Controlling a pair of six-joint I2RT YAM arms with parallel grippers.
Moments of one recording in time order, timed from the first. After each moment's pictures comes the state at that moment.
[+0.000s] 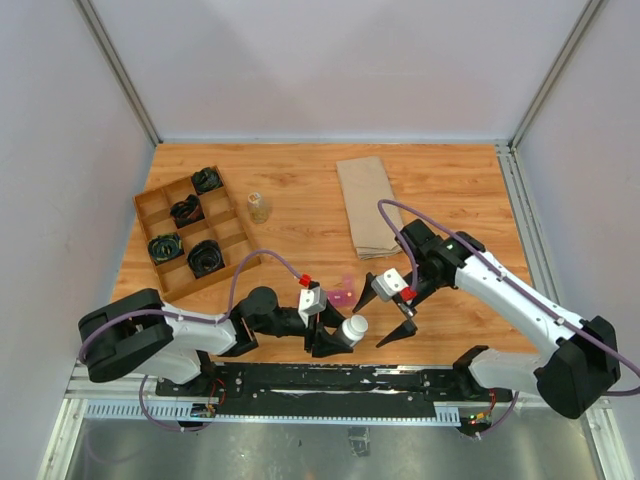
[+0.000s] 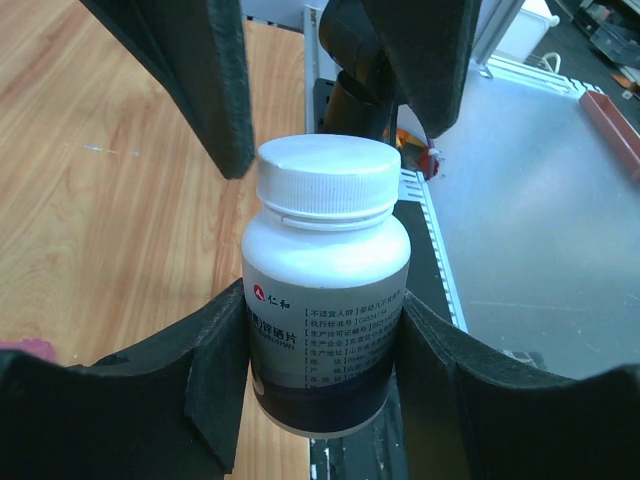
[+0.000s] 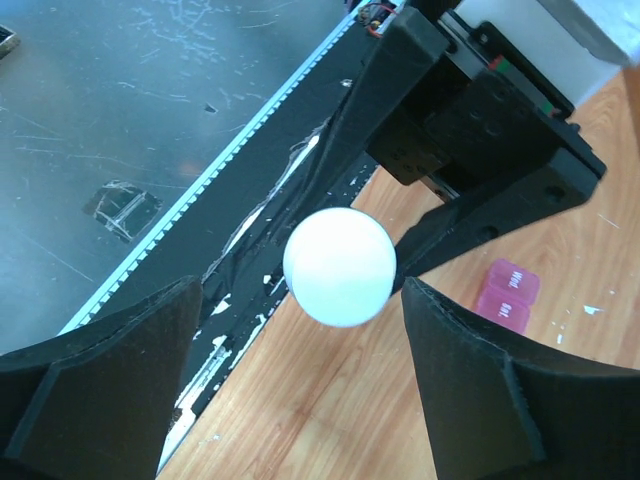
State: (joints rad) left arm -1.07 1.32 0.22 1.09 0.55 -0.25; right arm 0.60 1.20 0.96 -1.18 -1.24 -1.50
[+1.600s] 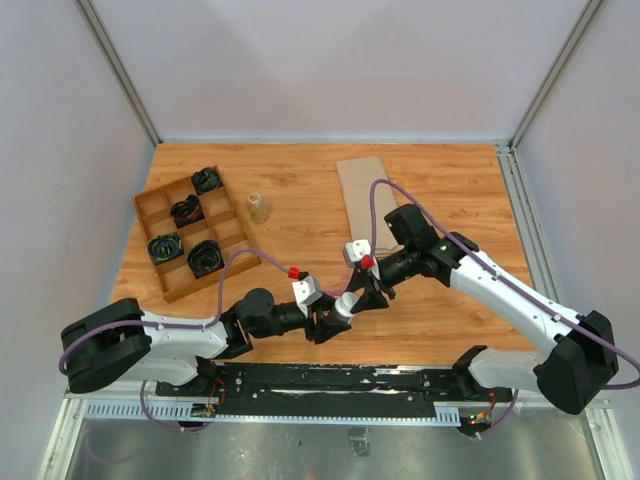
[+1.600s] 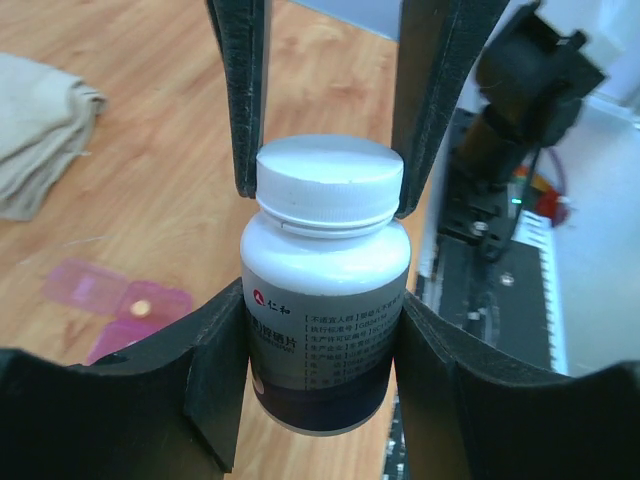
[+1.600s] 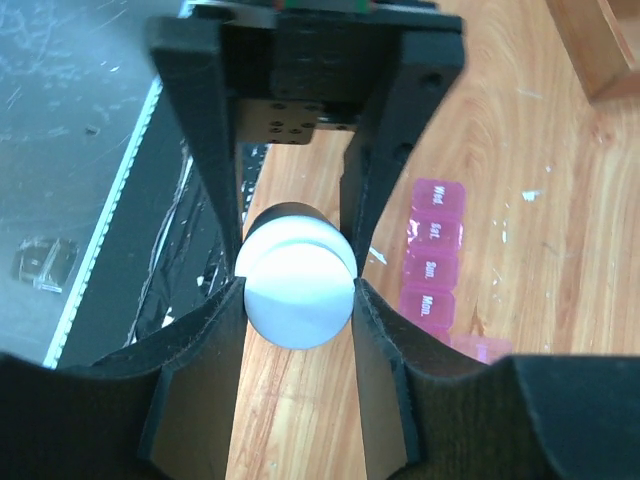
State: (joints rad) left arm -1.08 1.22 0.22 0.97 0.25 -0.23; right arm 0.67 1.21 0.97 -0.73 -1.02 -0.87
